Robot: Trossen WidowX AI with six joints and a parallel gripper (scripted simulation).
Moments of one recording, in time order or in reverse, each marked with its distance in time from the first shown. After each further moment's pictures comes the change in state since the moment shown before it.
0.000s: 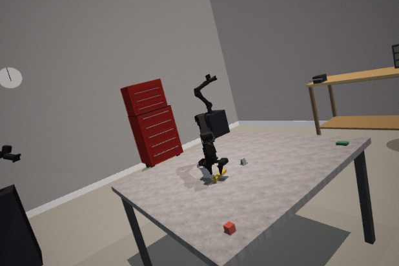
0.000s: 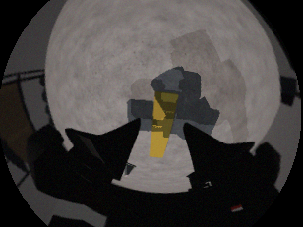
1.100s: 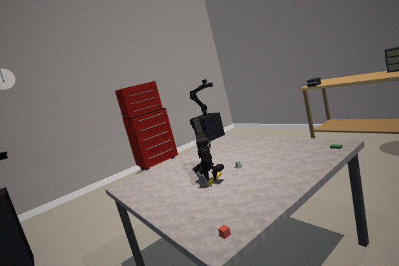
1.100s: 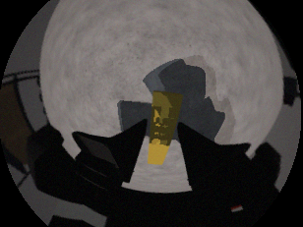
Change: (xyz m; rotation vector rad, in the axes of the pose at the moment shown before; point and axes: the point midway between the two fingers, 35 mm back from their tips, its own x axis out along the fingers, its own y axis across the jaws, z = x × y) arm 0.021 -0.002 -0.002 0.000 0.009 -0.008
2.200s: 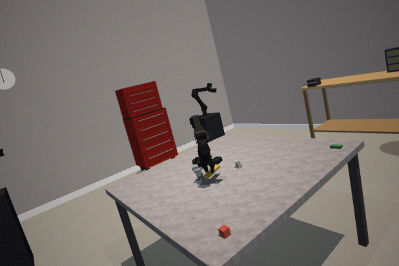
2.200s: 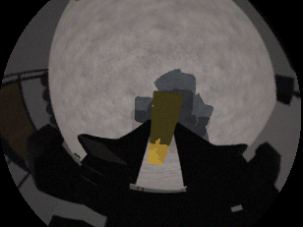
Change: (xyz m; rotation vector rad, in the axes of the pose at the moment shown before) arm -0.050 0.001 0.002 0.000 0.007 -0.005
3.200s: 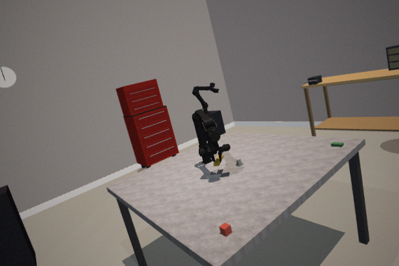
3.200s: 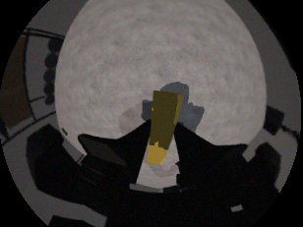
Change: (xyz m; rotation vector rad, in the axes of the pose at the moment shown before) arm -0.041 0.034 -0.043 -0.278 -0.006 0.012
